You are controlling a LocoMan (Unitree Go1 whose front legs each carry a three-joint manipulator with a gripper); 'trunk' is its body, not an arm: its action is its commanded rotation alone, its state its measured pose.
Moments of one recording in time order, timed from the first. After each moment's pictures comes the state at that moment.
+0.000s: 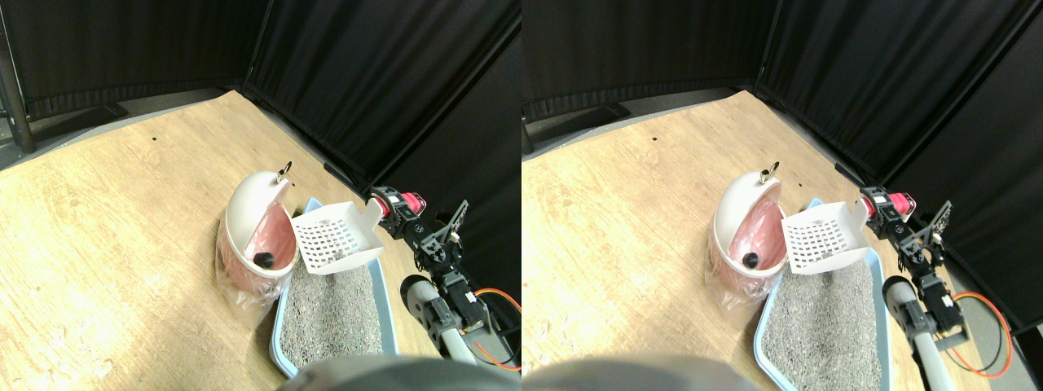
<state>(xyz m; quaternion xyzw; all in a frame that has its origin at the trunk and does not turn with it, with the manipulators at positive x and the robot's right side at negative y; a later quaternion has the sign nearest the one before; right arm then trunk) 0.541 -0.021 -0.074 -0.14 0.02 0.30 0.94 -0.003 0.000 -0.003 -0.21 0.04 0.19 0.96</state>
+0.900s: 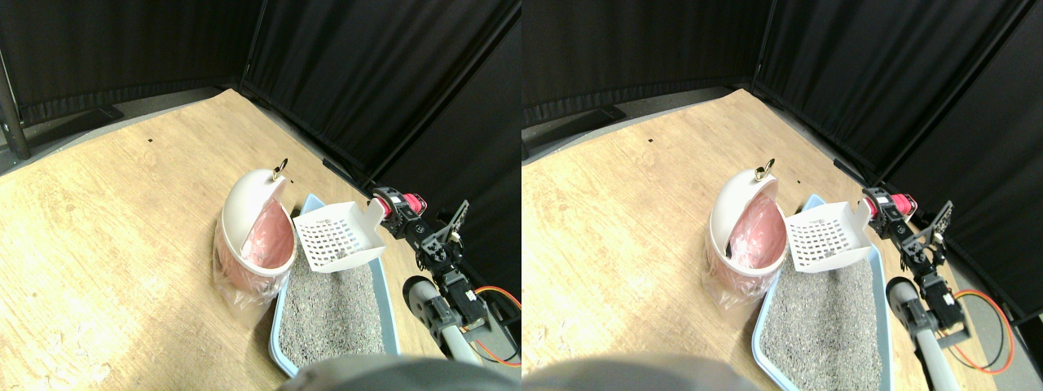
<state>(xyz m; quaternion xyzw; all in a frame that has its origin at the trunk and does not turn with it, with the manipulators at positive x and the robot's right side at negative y) 0.547 -0.038 -0.079 -0.12 0.02 0.29 0.95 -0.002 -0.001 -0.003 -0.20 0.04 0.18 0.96</state>
